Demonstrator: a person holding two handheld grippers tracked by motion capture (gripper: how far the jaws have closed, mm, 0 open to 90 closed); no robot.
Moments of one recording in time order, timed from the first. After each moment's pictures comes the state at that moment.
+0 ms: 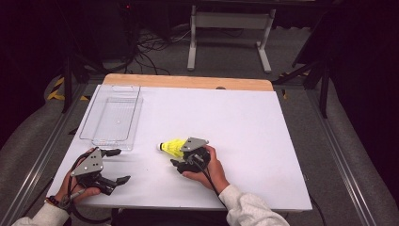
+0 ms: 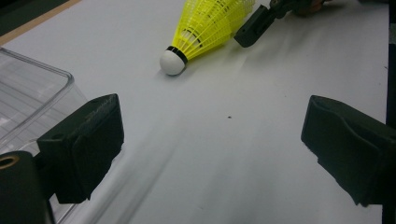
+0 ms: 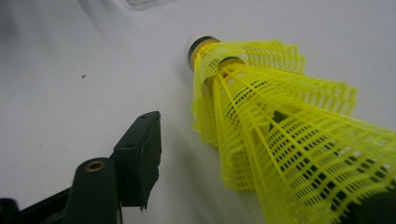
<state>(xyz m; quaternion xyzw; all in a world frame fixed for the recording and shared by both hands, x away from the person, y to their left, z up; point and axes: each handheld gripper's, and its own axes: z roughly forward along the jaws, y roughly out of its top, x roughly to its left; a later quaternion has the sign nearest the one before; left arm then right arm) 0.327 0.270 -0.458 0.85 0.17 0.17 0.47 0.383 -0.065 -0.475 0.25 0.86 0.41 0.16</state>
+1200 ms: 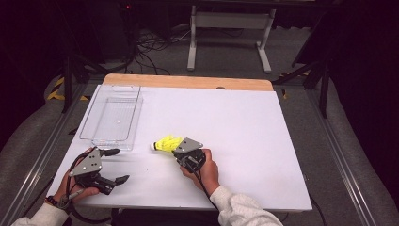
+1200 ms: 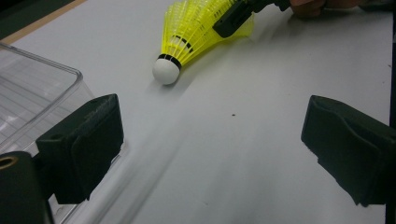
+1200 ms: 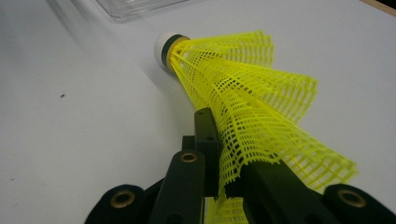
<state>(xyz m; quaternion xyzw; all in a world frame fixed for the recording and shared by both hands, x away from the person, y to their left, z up) 0.327 0.274 -0.457 0.85 0.17 0.17 0.47 0.378 -0.051 -0.475 0.27 0.85 0.41 0.21</state>
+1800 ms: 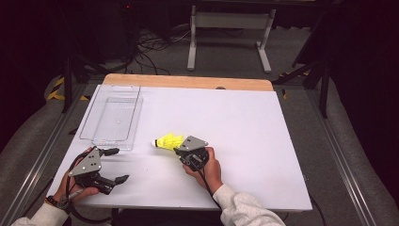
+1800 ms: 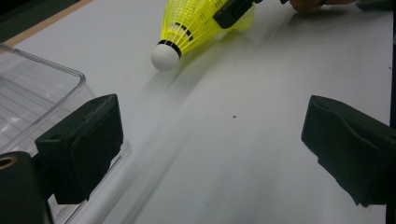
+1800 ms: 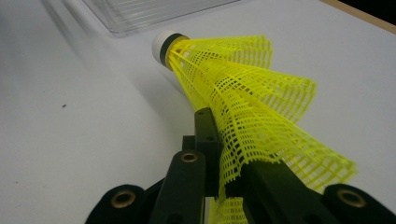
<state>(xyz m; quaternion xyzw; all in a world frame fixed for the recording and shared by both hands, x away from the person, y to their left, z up) 0.327 0.275 -0.456 0.85 0.17 0.18 0.47 0.379 -0.060 -0.468 0.27 0.84 0.43 0.21</state>
